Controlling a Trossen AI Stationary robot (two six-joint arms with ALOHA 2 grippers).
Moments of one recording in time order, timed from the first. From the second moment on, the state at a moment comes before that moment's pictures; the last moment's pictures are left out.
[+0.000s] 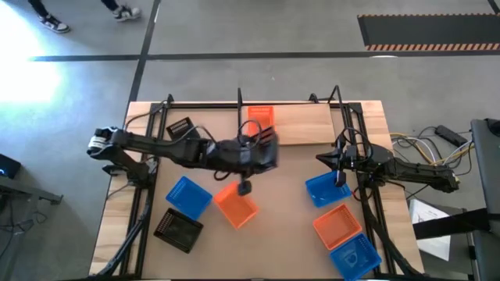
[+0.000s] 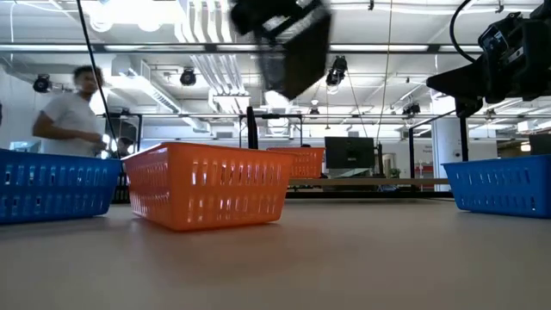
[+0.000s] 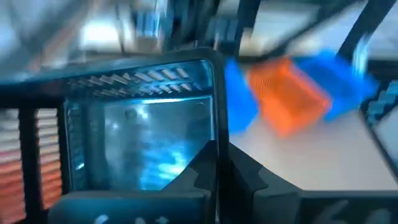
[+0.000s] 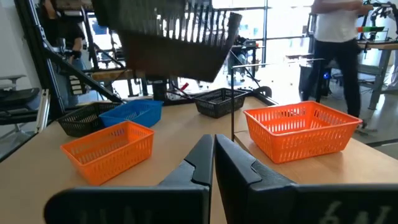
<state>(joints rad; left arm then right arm) -0.08 1.55 1.33 -0.22 -0.13 -0.07 -0.13 0.02 0.01 0.01 0.00 0.05</state>
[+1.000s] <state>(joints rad) 0.17 2.20 1.67 0.17 -0.17 0.30 -0.13 0.02 0.01 0.01 0.00 0.05</state>
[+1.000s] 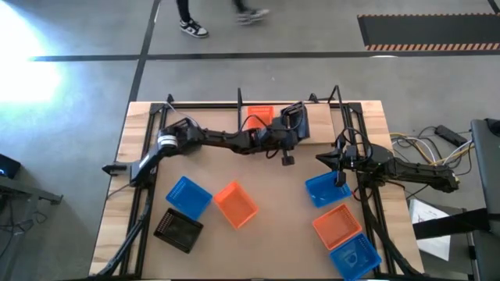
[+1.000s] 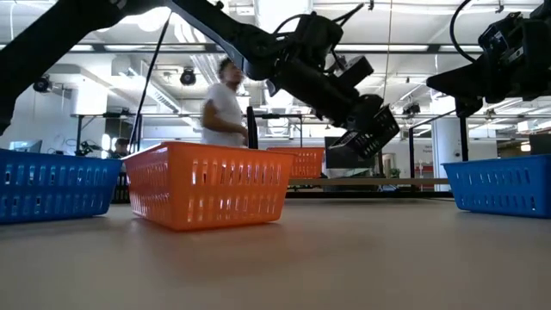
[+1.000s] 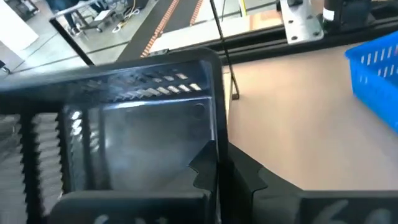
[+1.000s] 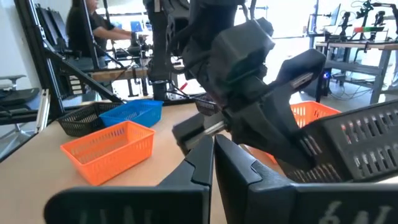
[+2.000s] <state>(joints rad) 0.12 2.01 1.68 -0.02 -0.19 0.28 -0.13 0.02 0.01 0.01 0.00 0.05</state>
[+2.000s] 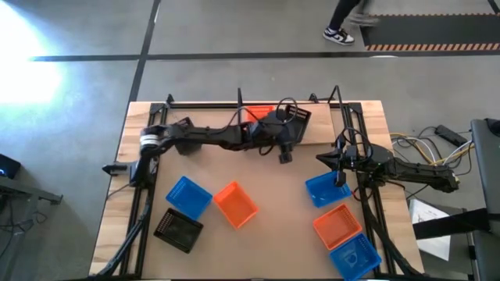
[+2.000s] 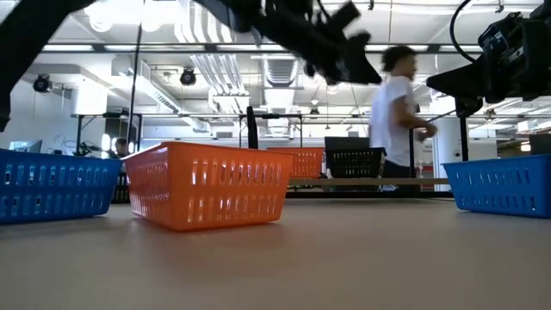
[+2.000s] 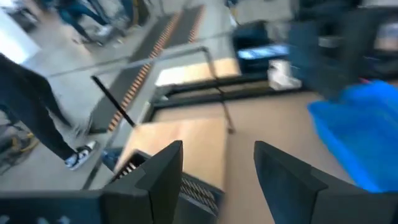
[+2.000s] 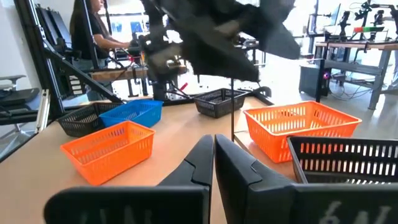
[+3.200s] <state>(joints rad) -0.08 1.58 0.61 0.80 -0.49 0.06 -0.15 0.62 0.30 0.02 0.13 0.22</state>
